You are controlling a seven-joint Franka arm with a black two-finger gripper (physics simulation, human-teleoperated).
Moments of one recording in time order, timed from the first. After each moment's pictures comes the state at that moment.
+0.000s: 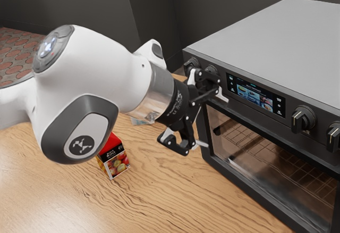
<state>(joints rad) -0.35 -0.33 0.00 -2.10 0.06 2.50 -1.78</state>
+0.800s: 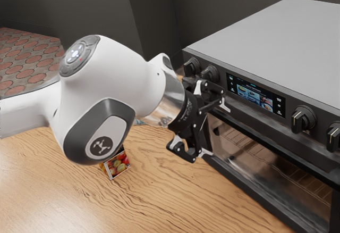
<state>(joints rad) -0.33 -0.26 0.00 -2.10 0.02 2.51 -1.82</state>
